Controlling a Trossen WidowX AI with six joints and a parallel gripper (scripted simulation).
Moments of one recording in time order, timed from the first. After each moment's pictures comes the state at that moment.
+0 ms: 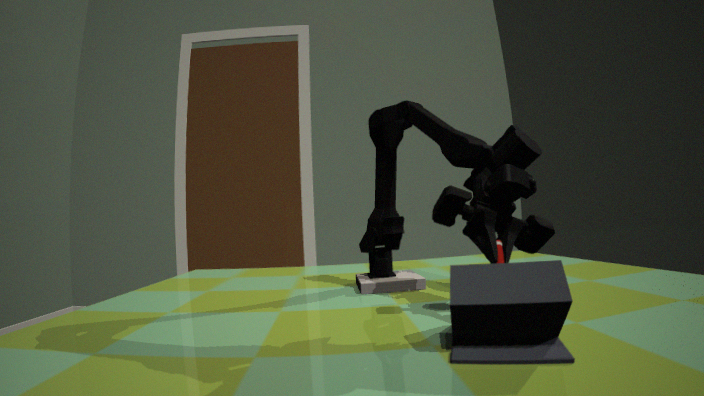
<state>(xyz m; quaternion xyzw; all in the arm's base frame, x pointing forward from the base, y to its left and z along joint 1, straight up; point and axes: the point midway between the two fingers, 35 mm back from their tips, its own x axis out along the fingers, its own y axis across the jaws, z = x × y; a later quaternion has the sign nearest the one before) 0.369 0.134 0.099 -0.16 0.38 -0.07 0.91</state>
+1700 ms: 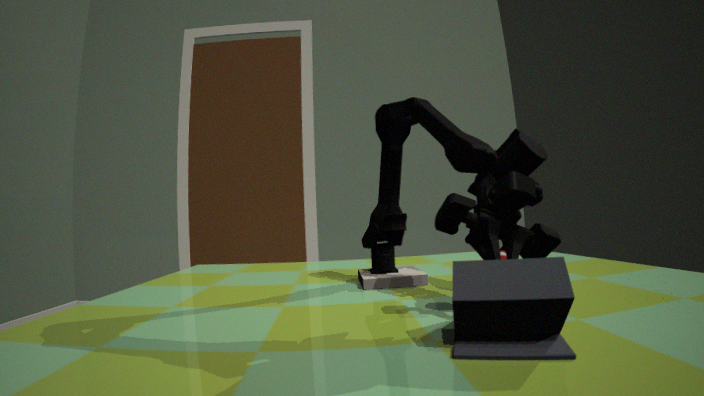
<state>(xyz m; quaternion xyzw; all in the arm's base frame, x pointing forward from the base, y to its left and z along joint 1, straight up) 0.385 0.129 0.082 -0.16 0.38 -0.07 0.91</state>
